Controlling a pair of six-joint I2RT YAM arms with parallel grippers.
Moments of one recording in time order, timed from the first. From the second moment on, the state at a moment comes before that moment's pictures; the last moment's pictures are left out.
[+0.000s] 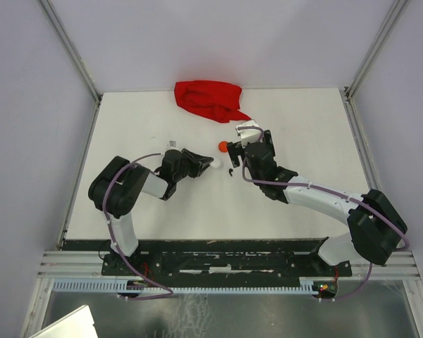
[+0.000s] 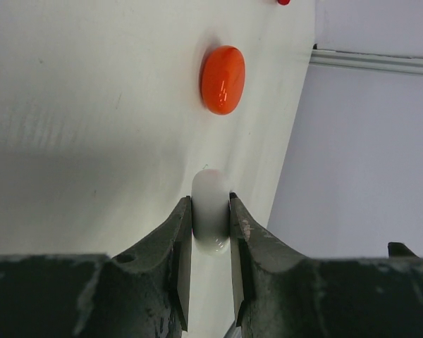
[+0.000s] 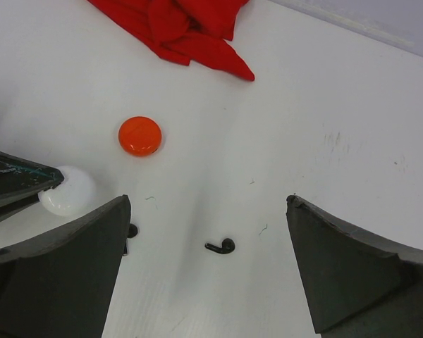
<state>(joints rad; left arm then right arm) -0.45 1.87 0.63 0.86 0.16 -1.37 0.78 1.42 0.85 0.24 0.60 -0.01</state>
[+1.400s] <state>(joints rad) -0.44 1.39 0.69 0.29 -0.15 -0.95 0.77 1.48 0.93 0.11 0.33 0.00</state>
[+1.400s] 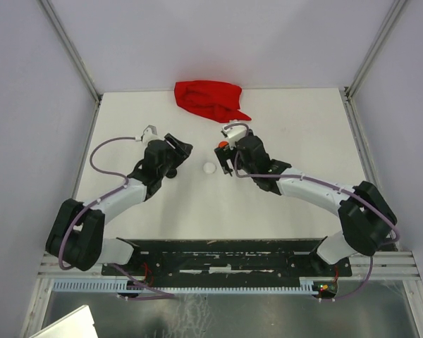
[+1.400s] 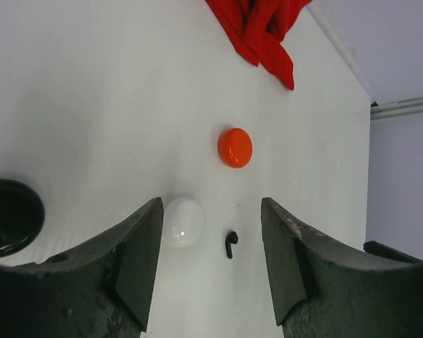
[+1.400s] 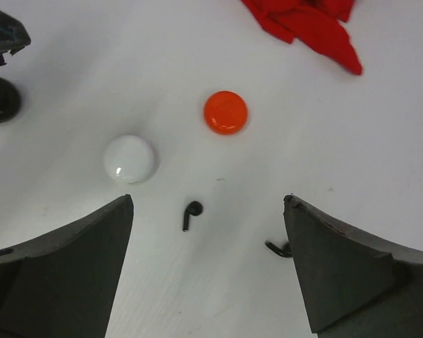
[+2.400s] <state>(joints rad) -0.16 1.19 0.43 0.21 -0.06 -0.95 0.89 2.00 1.39 -0.01 0.04 0.00</state>
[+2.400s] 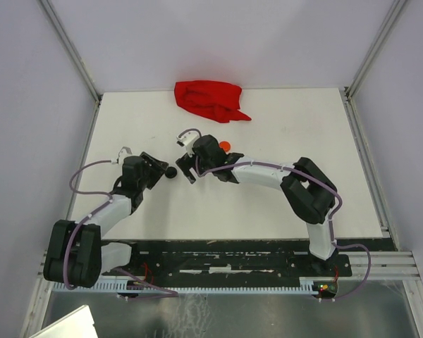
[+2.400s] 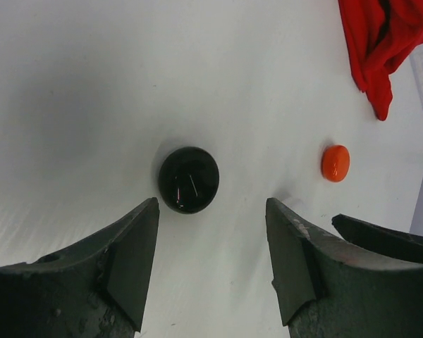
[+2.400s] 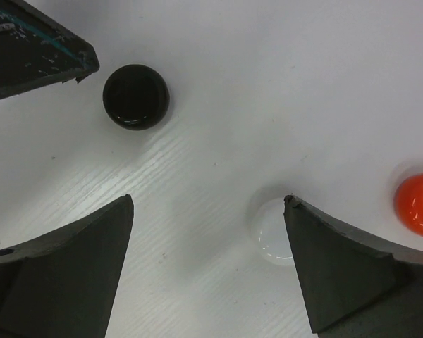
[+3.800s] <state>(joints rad) -0.17 1.55 0.55 0.38 0.08 -0.93 0.83 1.89 1.27 0.02 0.13 0.01</state>
